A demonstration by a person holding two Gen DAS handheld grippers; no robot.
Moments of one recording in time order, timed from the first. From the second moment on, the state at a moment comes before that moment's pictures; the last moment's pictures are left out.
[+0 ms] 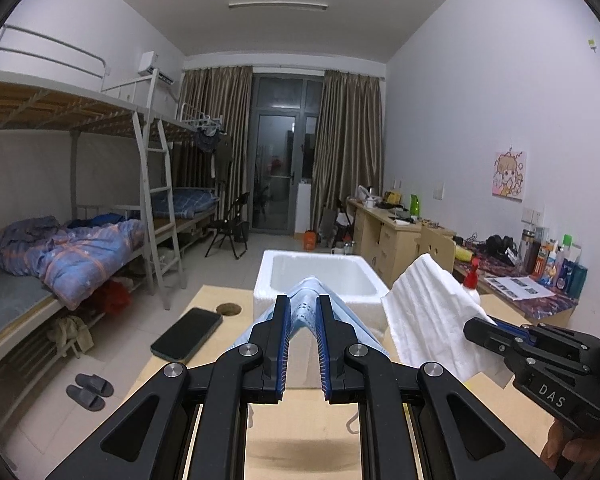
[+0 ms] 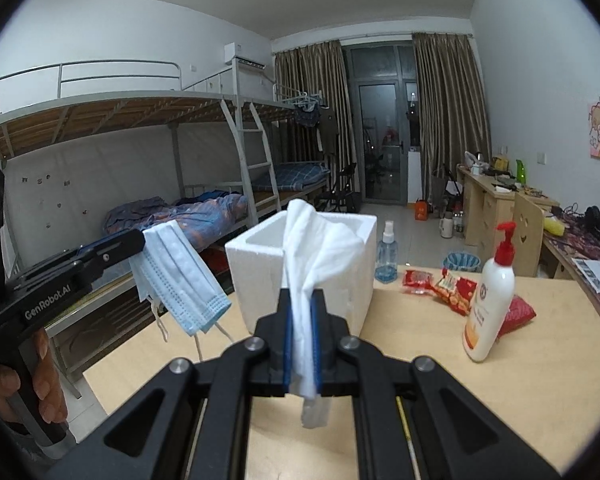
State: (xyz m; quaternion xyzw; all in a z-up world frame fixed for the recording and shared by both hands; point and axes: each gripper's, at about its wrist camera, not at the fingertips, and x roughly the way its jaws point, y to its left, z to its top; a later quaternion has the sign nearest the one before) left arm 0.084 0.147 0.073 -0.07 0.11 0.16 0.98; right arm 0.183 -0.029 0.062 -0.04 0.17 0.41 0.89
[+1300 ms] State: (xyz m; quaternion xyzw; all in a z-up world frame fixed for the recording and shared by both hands) left arm 0.149 0.180 0.118 -0.06 0.10 0.16 0.98; right arm 0.214 -0.001 0.095 -0.06 0.13 0.41 0.90
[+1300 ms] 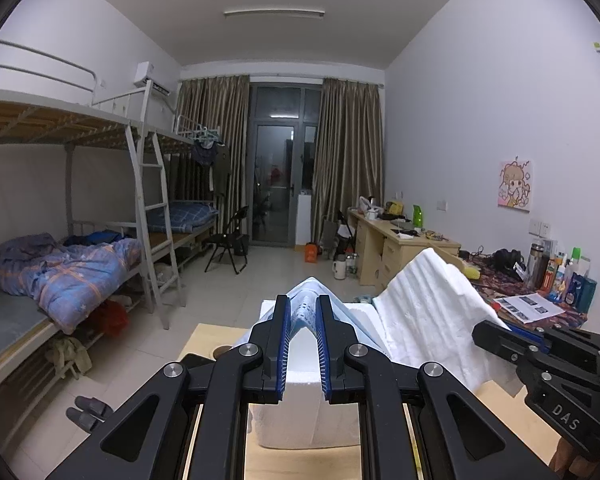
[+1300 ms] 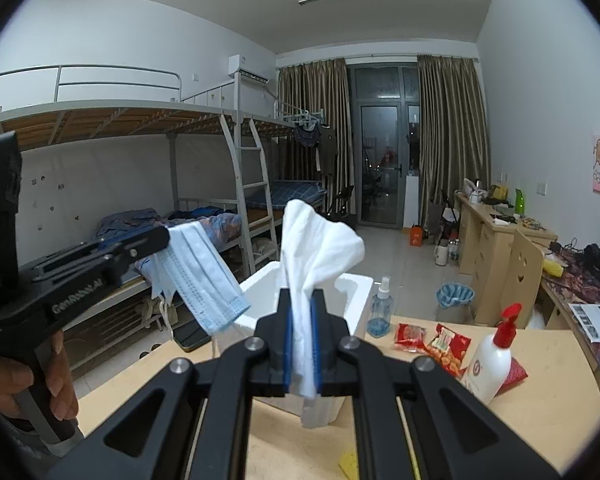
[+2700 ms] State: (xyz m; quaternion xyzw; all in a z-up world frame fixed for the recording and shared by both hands) left arm 0.283 0.210 0.085 -0.04 0.17 0.13 0.98; right arm 0.262 0.024 0.088 -0.06 0.15 0.37 0.92
